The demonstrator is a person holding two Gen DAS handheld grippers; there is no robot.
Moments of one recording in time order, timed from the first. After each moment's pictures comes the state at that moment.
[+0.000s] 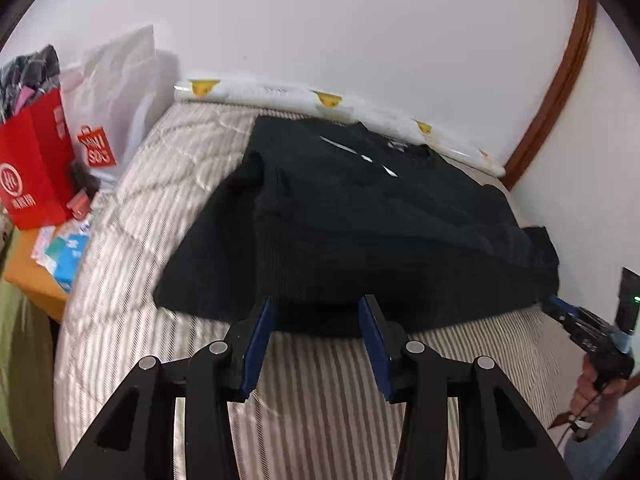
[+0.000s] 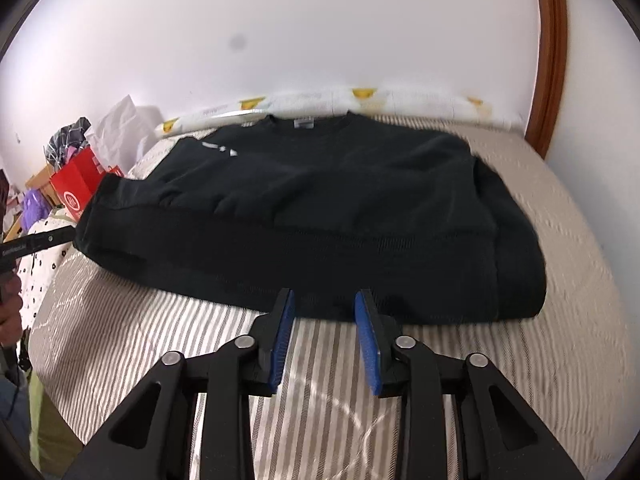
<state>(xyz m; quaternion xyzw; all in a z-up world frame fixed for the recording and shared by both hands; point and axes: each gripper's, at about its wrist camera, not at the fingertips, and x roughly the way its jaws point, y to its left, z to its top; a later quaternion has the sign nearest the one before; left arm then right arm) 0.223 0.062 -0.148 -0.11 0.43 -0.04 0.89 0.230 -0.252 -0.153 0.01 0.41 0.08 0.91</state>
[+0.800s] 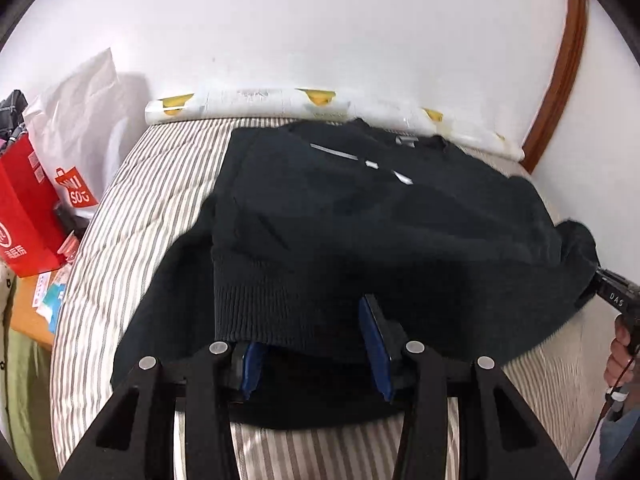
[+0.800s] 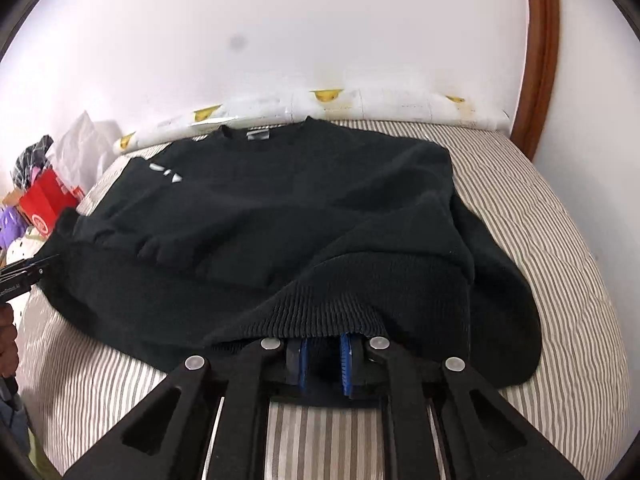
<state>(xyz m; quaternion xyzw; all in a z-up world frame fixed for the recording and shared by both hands) 0.298 0.041 -0.166 -0.05 0.43 -0.02 0.90 0.313 -0.278 -0.153 0.02 0.40 0.04 0.92</state>
